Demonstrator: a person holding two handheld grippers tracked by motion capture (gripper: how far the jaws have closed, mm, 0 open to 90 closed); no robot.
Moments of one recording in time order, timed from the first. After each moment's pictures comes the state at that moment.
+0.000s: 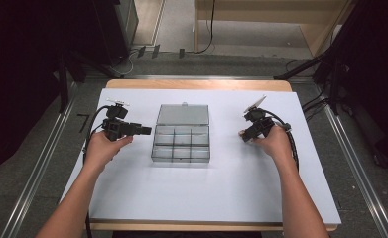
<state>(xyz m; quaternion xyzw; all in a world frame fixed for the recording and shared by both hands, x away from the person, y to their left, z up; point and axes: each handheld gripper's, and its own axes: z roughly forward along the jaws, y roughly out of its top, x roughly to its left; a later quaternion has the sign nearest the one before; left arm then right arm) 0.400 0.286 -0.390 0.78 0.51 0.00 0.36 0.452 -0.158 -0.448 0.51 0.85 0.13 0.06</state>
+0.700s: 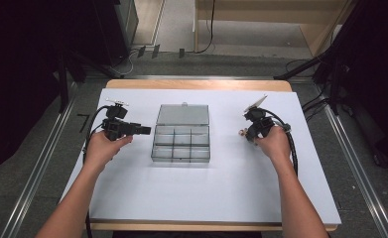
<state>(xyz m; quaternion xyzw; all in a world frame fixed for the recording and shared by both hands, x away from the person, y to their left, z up) 0.402 0.288 -0.392 0.78 0.51 0.00 0.36 0.451 -0.157 -0.445 0.53 0.84 0.14 0.04</state>
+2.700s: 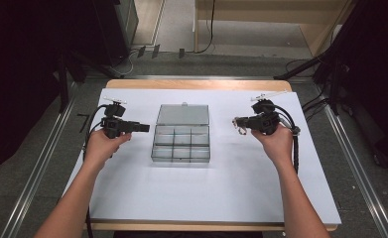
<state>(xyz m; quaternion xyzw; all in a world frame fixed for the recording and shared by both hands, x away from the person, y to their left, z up) 0.411 0.296 -0.396 0.77 0.53 -0.01 0.36 0.418 -0.162 -0.388 0.45 0.80 0.39 0.05</state>
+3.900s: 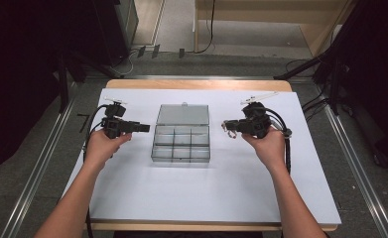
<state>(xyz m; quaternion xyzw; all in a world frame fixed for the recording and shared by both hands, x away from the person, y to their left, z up) 0.410 0.295 -0.396 0.77 0.52 0.00 0.36 0.402 -0.133 -0.378 0.41 0.81 0.41 0.03</state>
